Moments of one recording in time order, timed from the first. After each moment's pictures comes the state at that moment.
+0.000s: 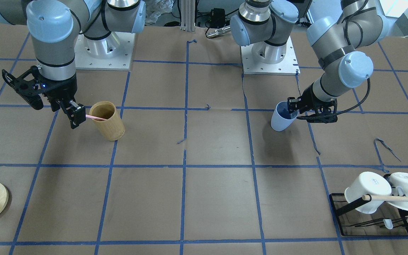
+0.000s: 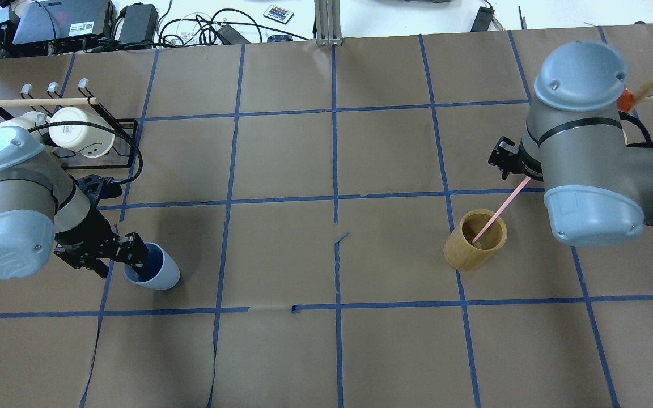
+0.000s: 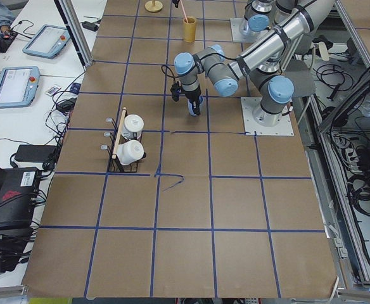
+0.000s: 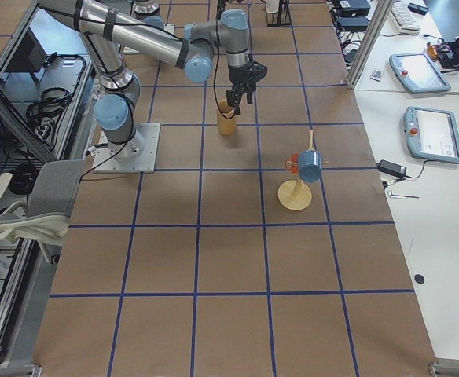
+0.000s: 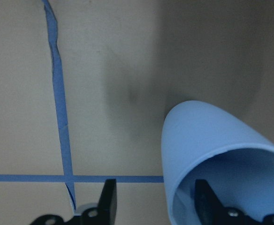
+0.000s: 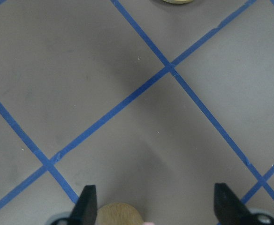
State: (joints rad) left arm -1.20 -1.58 -2.17 -1.22 1.62 0.33; right arm 1.51 -1.61 2.04 -2.19 -1.82 0.59
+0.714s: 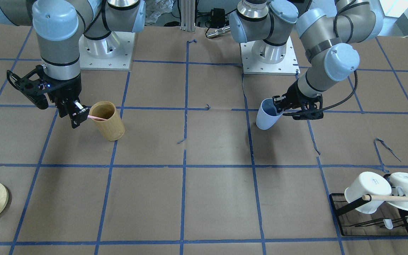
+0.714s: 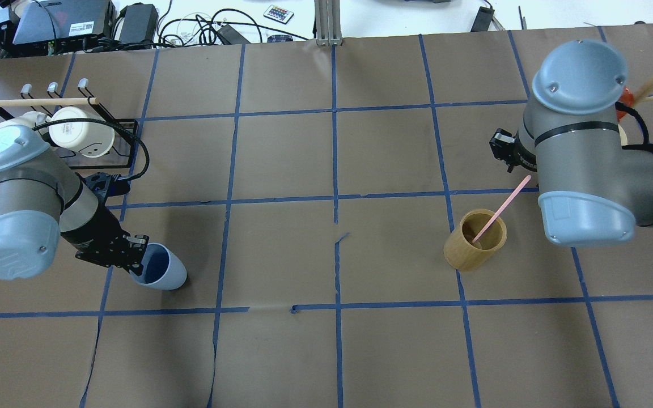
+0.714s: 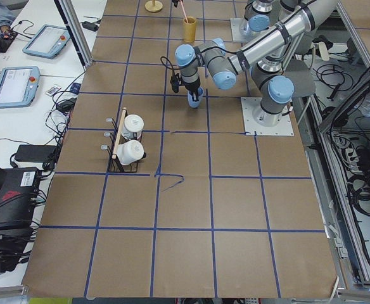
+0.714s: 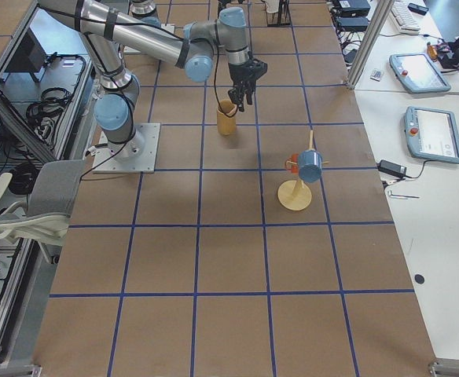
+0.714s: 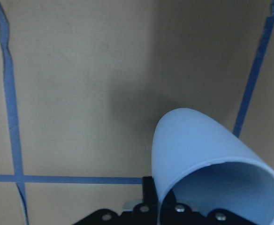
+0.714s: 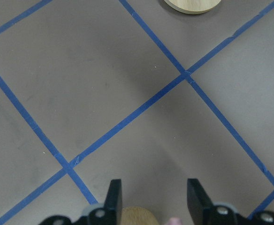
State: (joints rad) left arm -1.34 -1.54 -2.15 -1.25 1.51 0.13; right arm 1.54 -1.61 2.04 -2.20 -1.82 0.60
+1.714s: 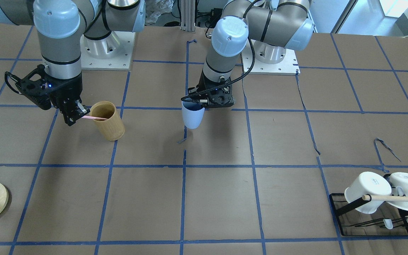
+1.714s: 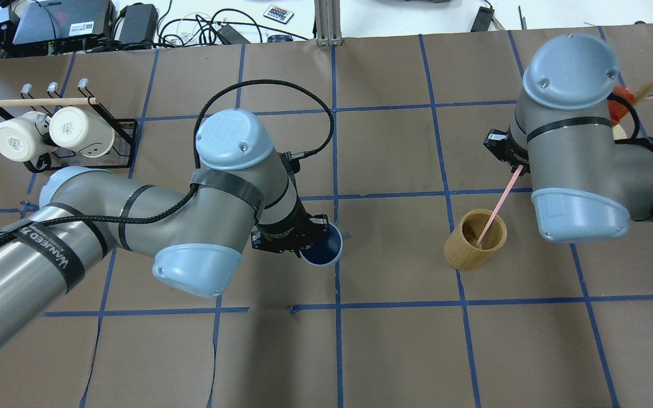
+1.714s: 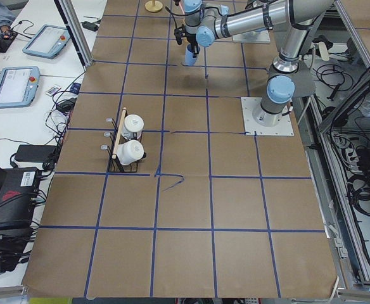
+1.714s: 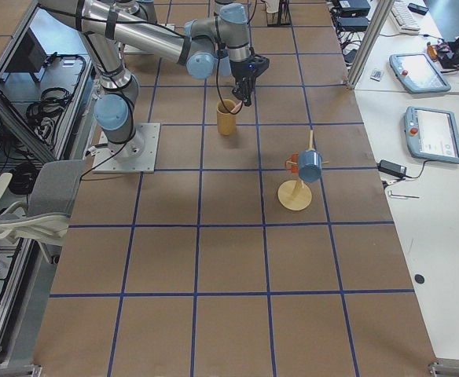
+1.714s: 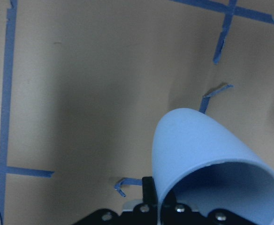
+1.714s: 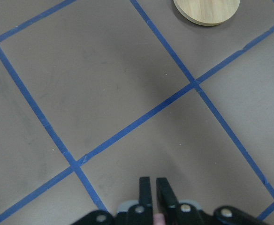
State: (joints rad) left arm -1.92 -1.68 -1.99 -1.08 1.42 -0.51; right arm 1.55 -1.61 2.01 -2.20 -1.82 0.54
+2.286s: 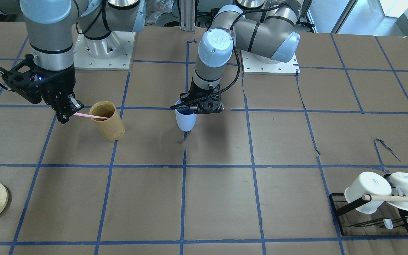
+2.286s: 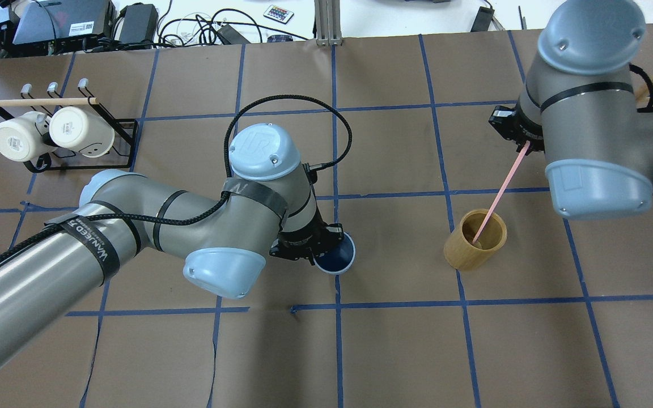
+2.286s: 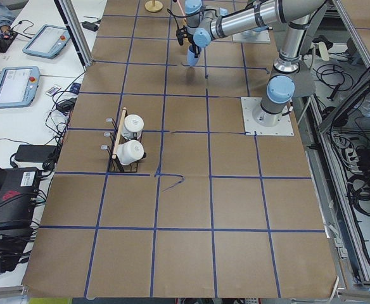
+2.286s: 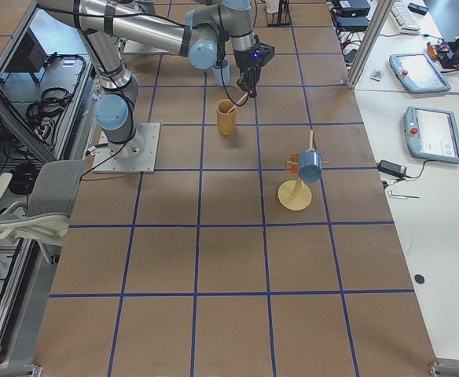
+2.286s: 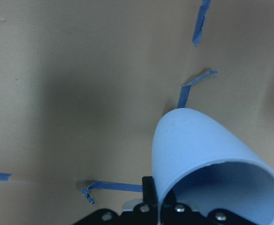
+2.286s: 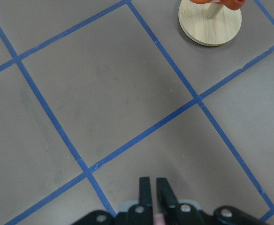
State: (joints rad) left arm -1.95 -1.74 -1.99 -1.05 1.42 -0.54; right arm 1.55 -1.62 1.90 -2.09 -1.80 0.51
